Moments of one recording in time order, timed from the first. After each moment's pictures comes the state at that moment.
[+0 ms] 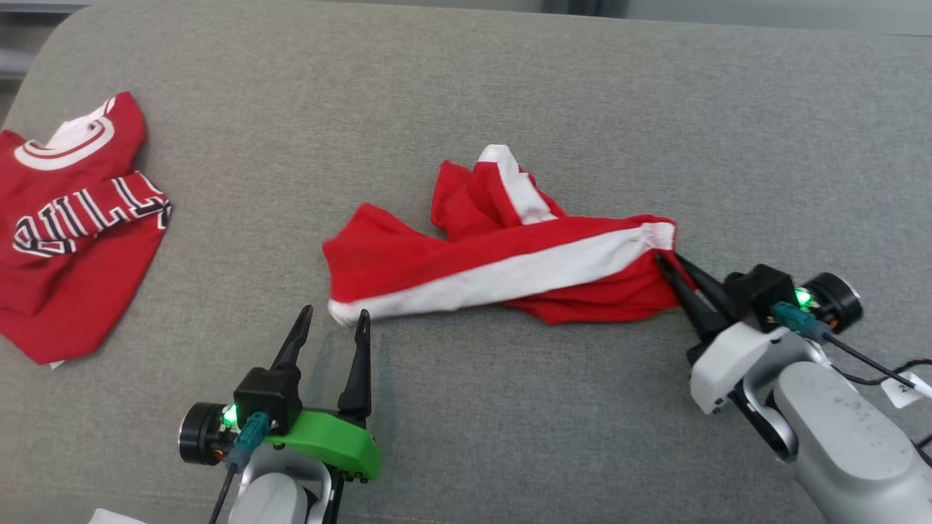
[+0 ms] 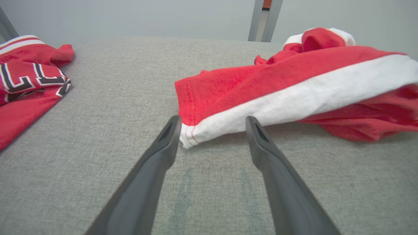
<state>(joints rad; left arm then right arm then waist) -0.19 0.05 -0.28 0.35 -0.22 0.00 -0.26 -0.47 -0.39 0.57 0.51 0.32 0.13 -0.26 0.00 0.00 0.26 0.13</state>
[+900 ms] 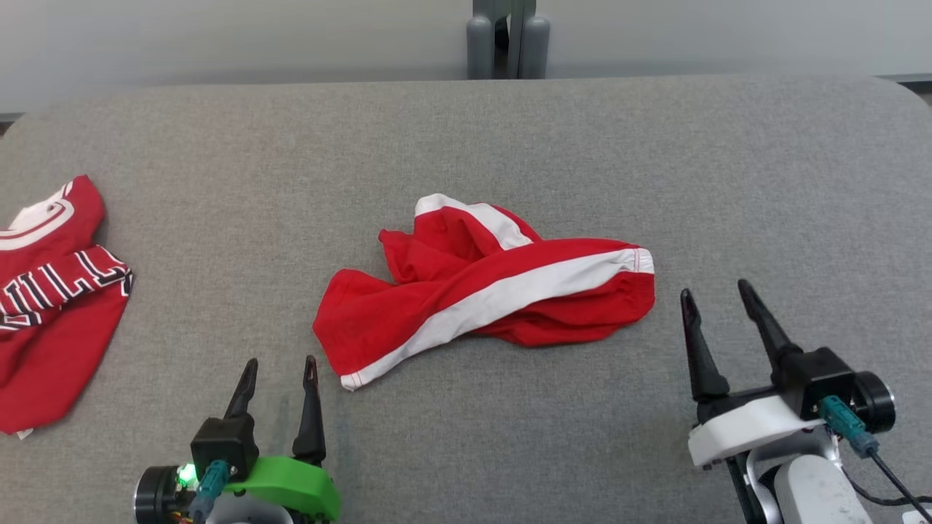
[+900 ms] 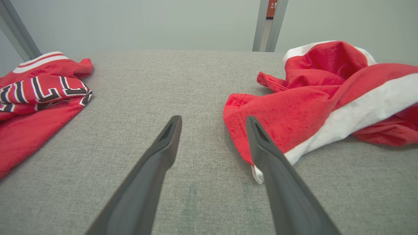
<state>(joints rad) -0.08 0.05 -0.15 0.34 -0.17 0.03 -0.26 -0.09 -0.05 0.02 0.17 0.03 0.13 -0.26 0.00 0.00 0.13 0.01</state>
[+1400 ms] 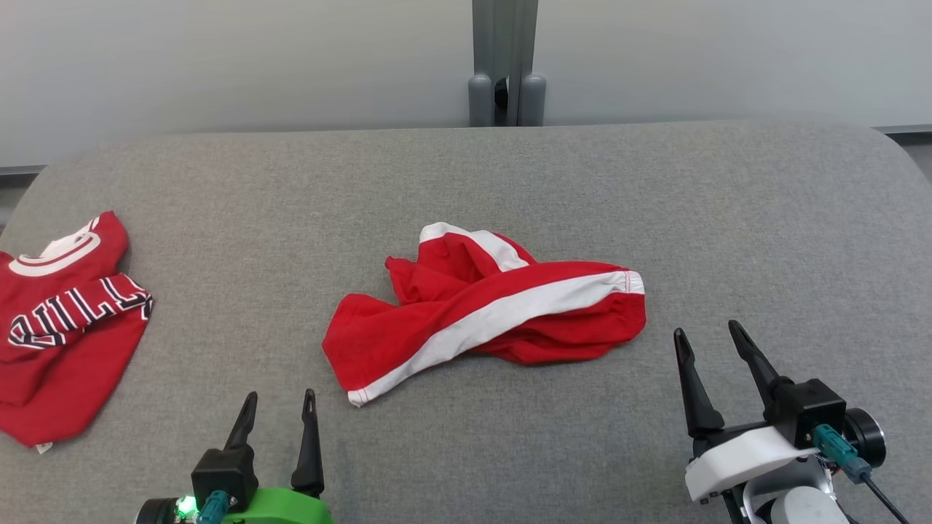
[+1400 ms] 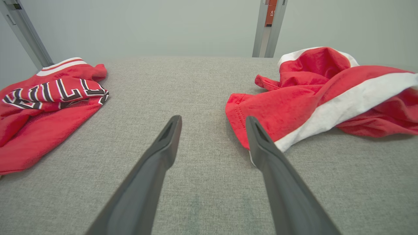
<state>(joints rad) 0.00 0.05 -0.13 0.34 -0.16 0.02 -0.26 -0.02 -0.05 0.04 0.20 0.07 0.13 -0.26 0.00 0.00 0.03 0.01</state>
